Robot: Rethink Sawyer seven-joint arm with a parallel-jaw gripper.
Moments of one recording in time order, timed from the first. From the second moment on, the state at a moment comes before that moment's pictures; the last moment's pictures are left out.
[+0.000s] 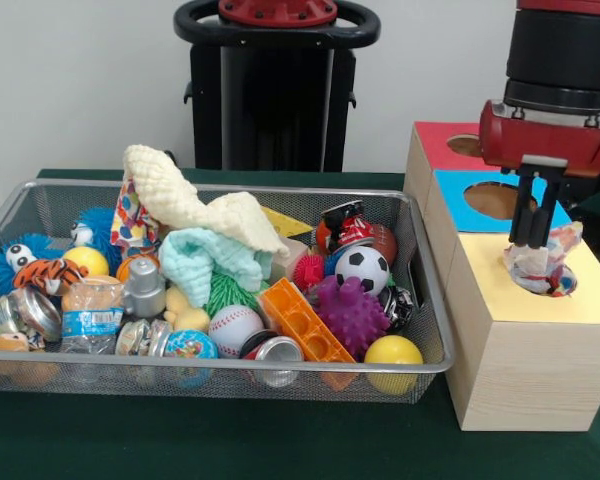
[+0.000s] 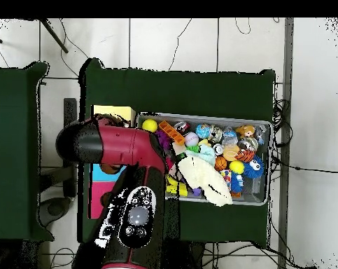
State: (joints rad) arm 0.18 -0.56 -0.23 1.44 0.24 0.46 1.85
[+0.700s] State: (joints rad) arm 0.22 -0.49 -0.24 1.34 0.24 0.46 1.85
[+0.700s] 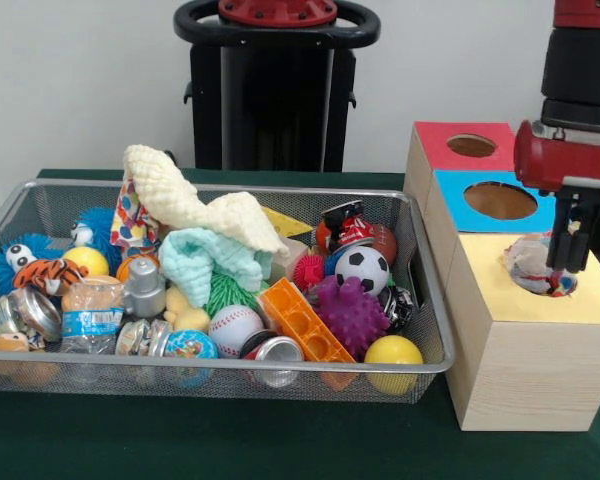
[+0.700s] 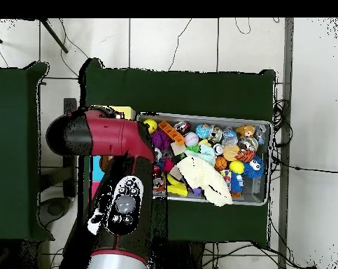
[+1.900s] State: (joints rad) arm -0.01 -0.68 -0.21 1.33 0.24 0.54 1.85
